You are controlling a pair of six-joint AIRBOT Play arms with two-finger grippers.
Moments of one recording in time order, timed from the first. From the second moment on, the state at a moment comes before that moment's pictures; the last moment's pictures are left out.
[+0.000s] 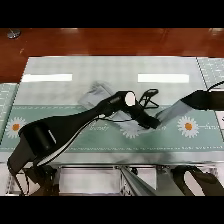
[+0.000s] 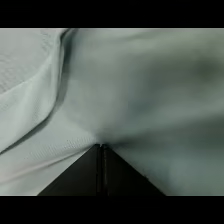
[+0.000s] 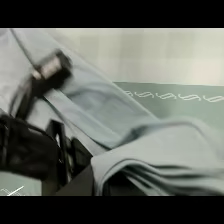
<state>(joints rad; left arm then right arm) -0.91 -1.92 1.62 0.76 -1.00 -1.43 -0.18 -0.76 0.98 -1.06 1.35 1.41</state>
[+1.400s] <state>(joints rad) 0.03 -0.56 0.57 0.84 -1.07 -1.40 0.56 -1.94 1.95 -0.90 1.14 1.63</state>
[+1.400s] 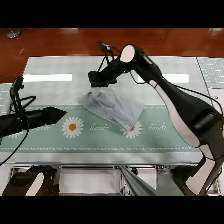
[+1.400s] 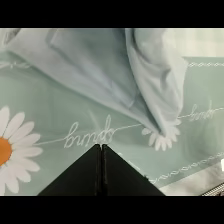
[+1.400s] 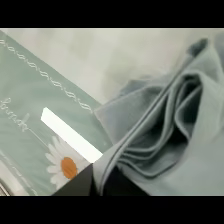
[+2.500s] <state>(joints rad) 0.03 -0.59 0.50 0.81 -0.98 -1.40 0.02 -1.04 0.55 -0.78 0.92 1.58</state>
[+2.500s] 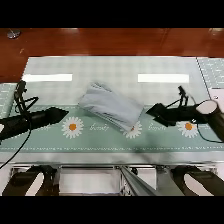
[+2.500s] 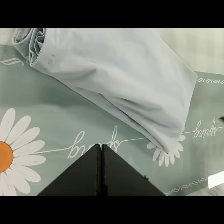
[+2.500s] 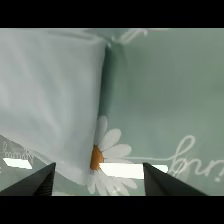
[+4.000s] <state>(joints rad) 0.03 -0.62 0.50 0.81 -0.98 -1.38 -0.03 -1.48 2.04 -0.95 1.52 1.65</state>
